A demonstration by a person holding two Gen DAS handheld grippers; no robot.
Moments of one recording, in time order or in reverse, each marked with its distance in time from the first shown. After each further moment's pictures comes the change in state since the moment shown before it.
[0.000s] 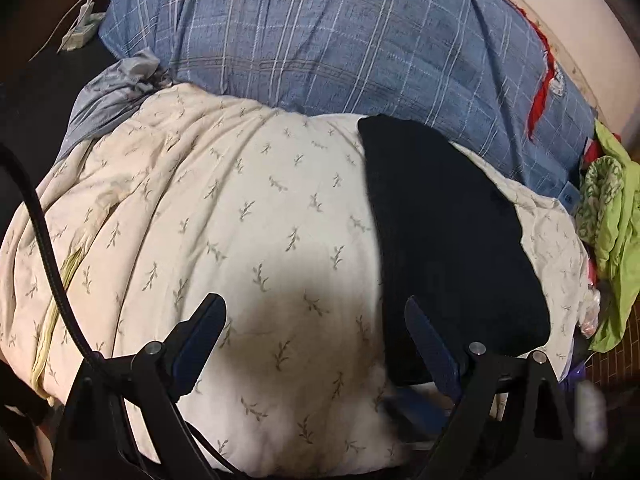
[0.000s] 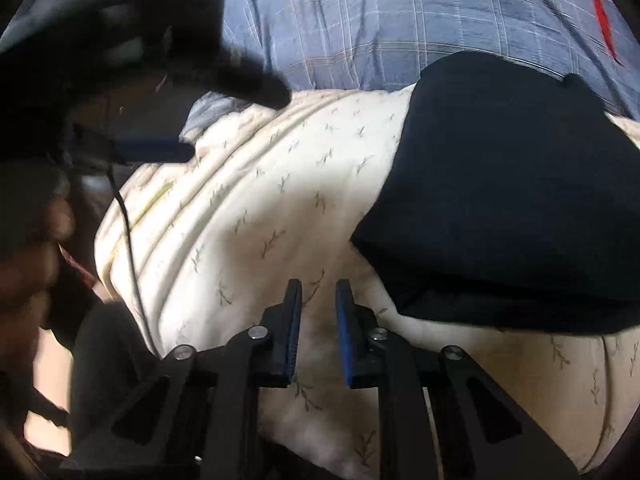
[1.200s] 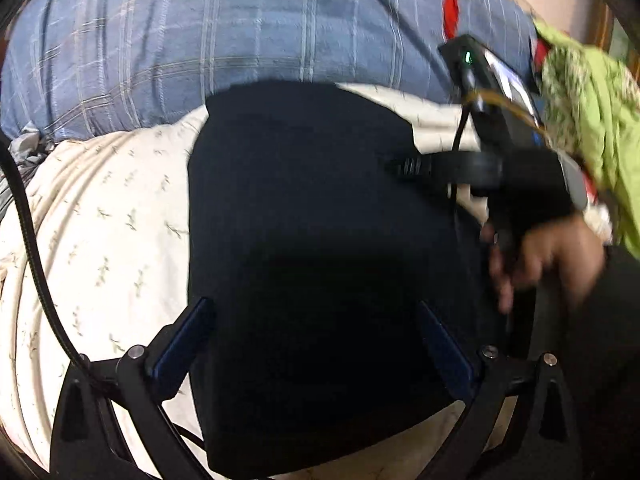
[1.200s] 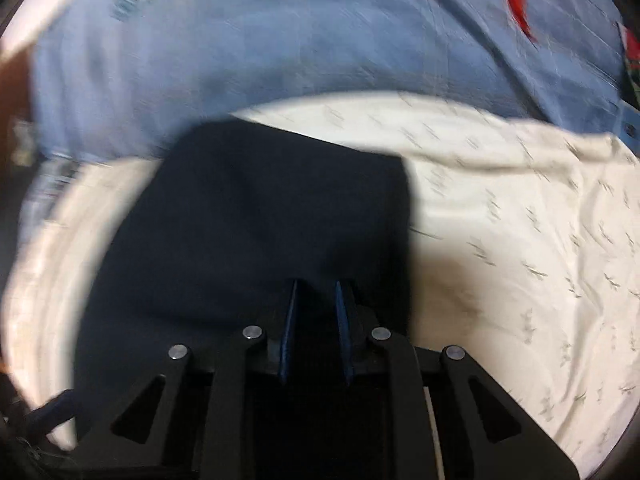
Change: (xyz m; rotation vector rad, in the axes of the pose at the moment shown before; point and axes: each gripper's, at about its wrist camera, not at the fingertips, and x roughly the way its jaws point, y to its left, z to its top) left arm 0.084 -0.151 -0.037 0.327 0.018 -0.029; right arm 0.066 -0.217 0.138 0.161 0.178 -0.379
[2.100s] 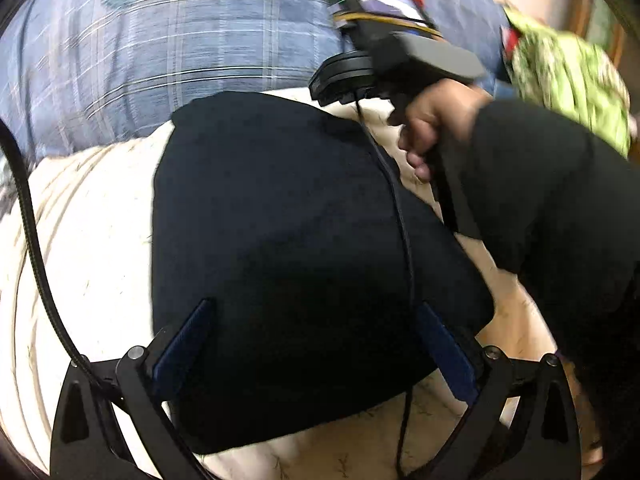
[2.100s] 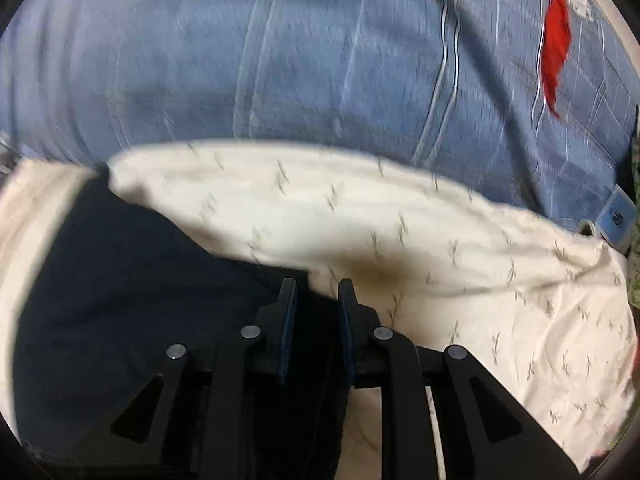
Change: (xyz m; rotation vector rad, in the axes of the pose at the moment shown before) left arm -0.027 -0.009 0.000 -0.005 -0.003 -0.082; right arm -0.004 0.024 0.076 -0.211 -0.108 -0.068
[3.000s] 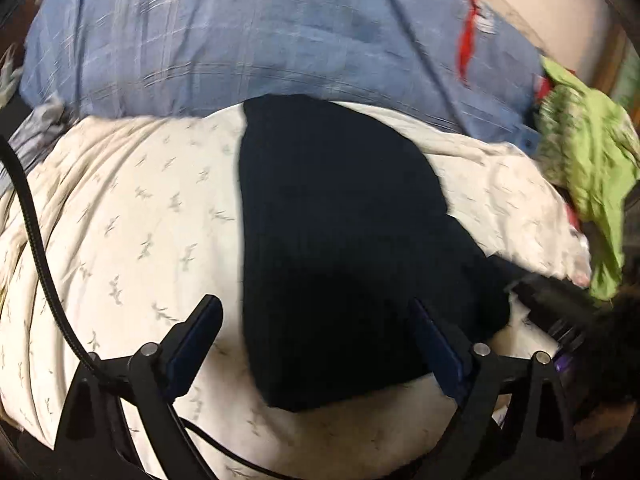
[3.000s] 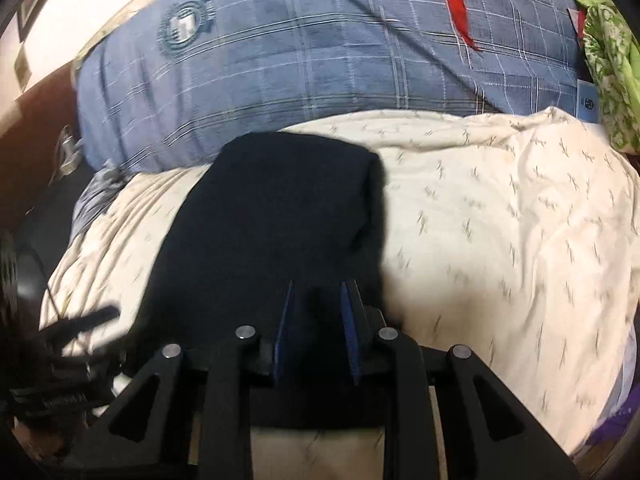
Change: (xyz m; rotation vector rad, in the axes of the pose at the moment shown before) left arm -0.033 0.041 -0.020 -0.101 -0.024 0.017; right arm -0.140 0.018 -0.178 0.209 -0.040 0.168
